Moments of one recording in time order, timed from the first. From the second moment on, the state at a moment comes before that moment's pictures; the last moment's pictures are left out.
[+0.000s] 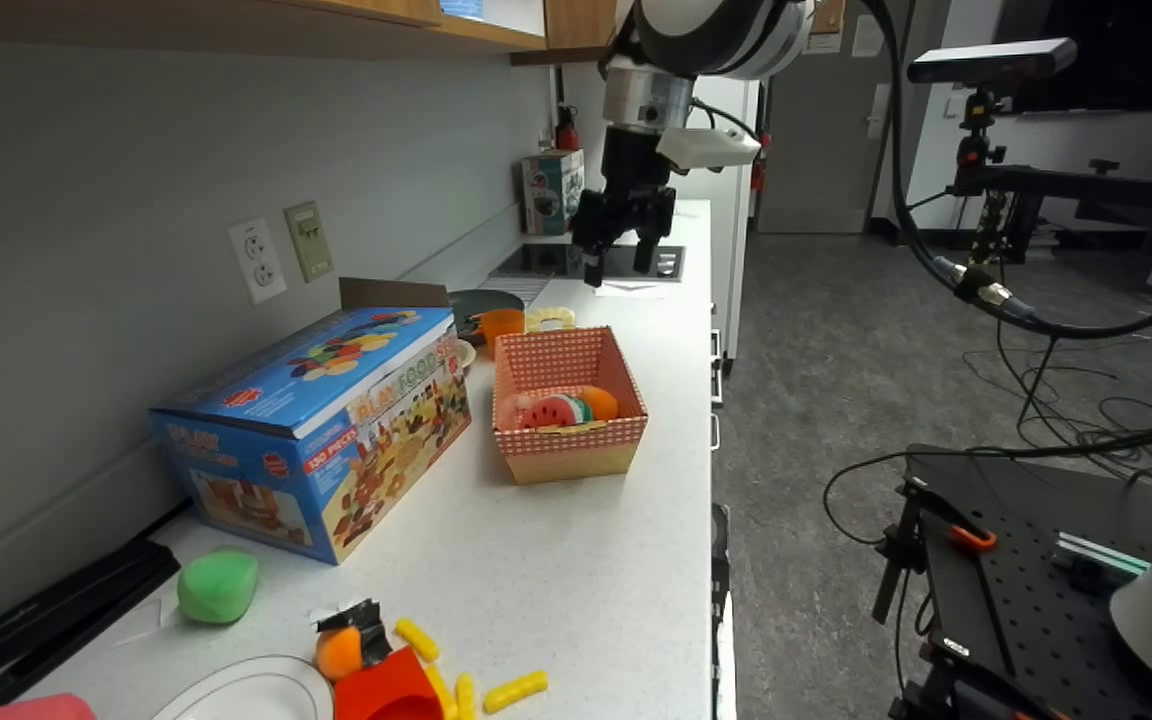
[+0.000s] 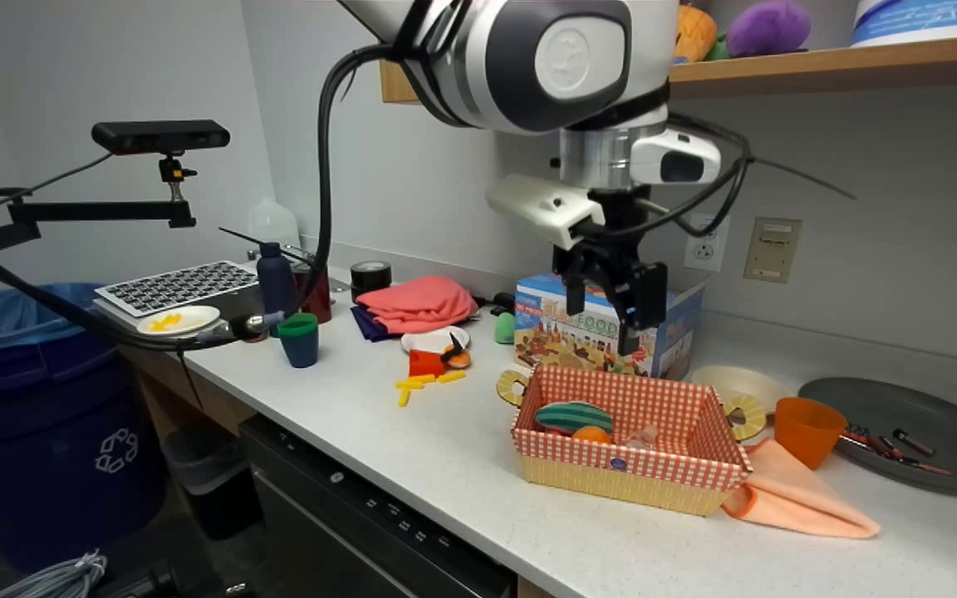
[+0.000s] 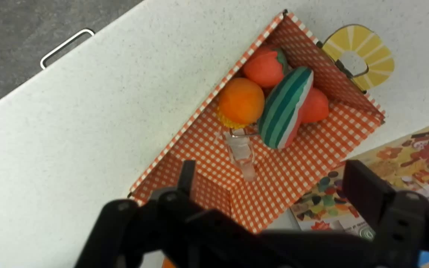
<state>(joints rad) -0.14 0.04 -0.07 -2.12 0.11 2.31 0.06</state>
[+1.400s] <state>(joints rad) -0.14 0.60 -0.03 -1.66 0.24 2.07 -0.13</state>
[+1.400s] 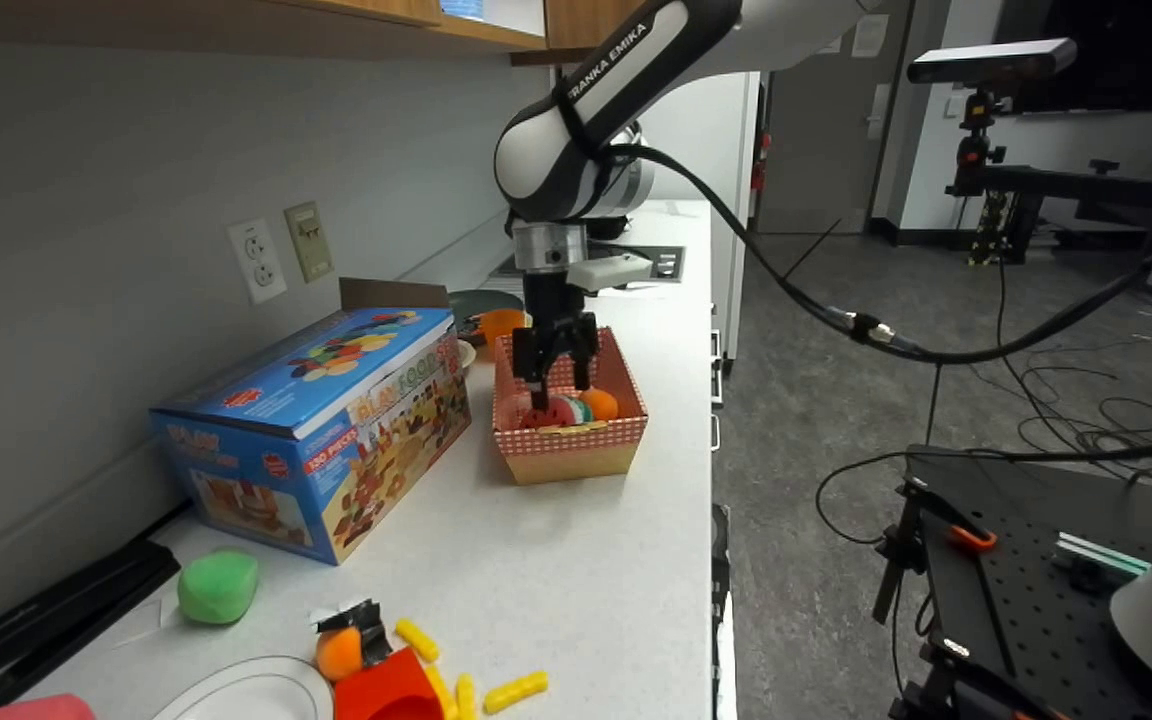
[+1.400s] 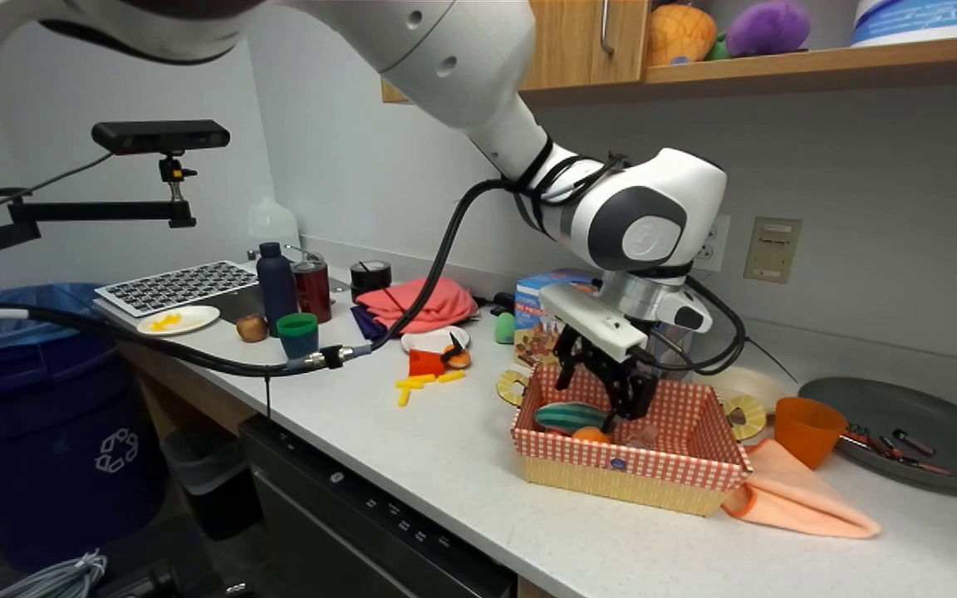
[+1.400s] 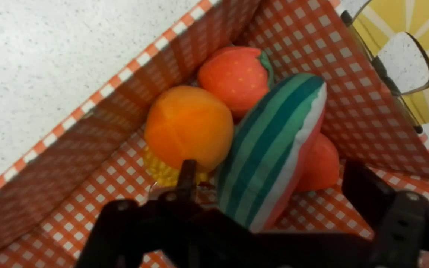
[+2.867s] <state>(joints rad) -0.14 0.45 -0.05 -1.49 0.09 1.74 -0.11</state>
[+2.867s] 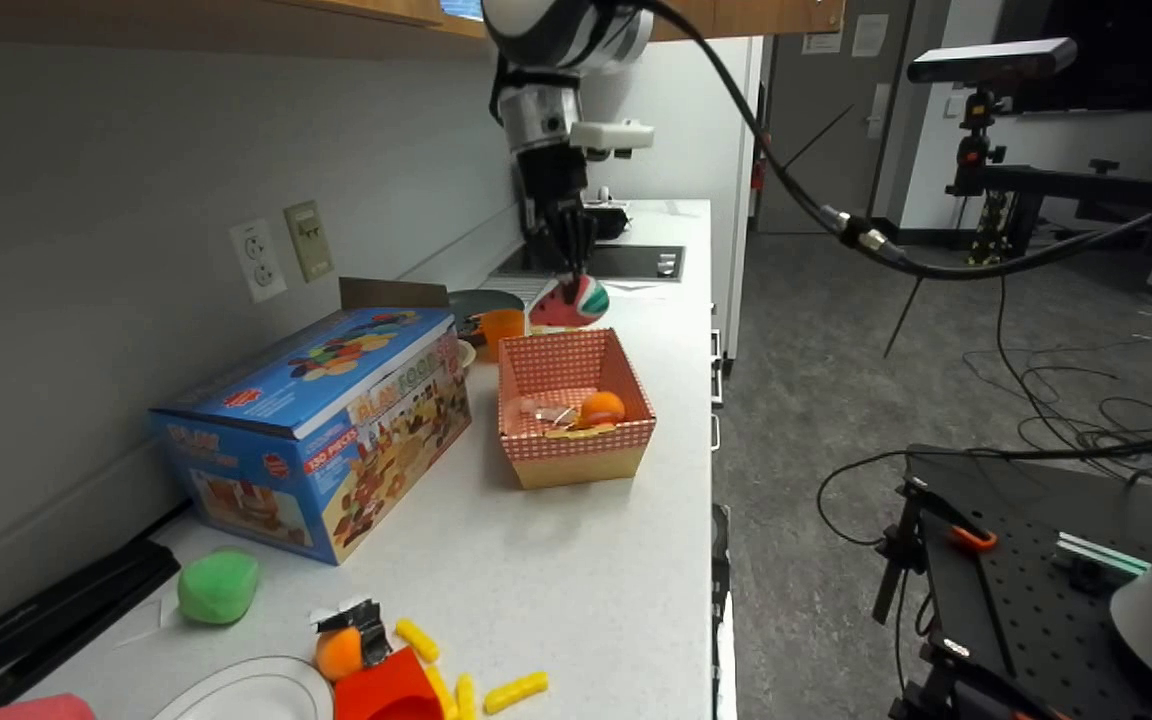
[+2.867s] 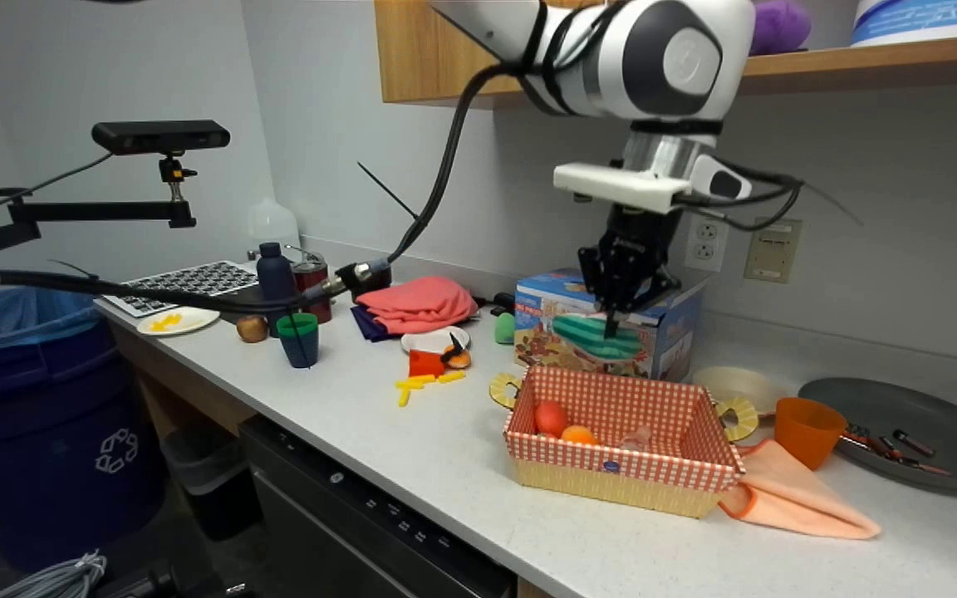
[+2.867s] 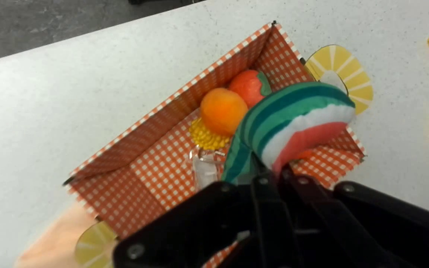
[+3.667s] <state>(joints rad) -0.14 0.10 -0.08 -1.31 -0.15 1.84 -0.11</state>
